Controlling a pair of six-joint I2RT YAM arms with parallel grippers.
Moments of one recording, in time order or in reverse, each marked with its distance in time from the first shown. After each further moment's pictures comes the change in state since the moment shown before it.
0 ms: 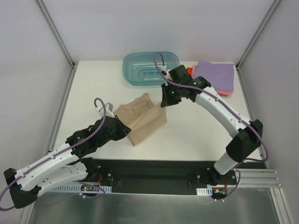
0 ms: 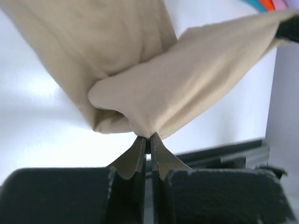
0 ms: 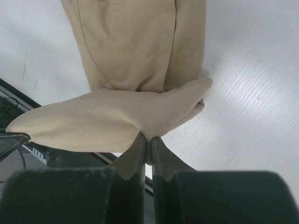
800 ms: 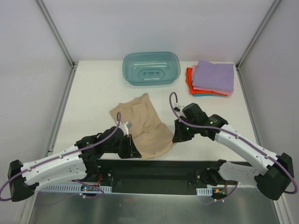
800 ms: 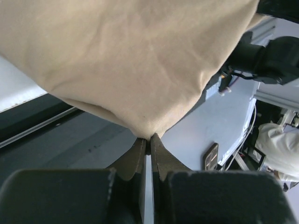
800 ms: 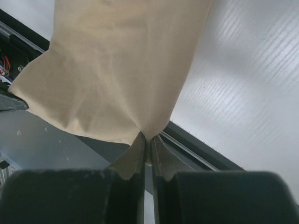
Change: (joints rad) left arm -0.090 -0.004 -0.210 0.103 0.472 -0.063; right arm 0.101 -0.479 -0.701 0.148 -0.094 0.150
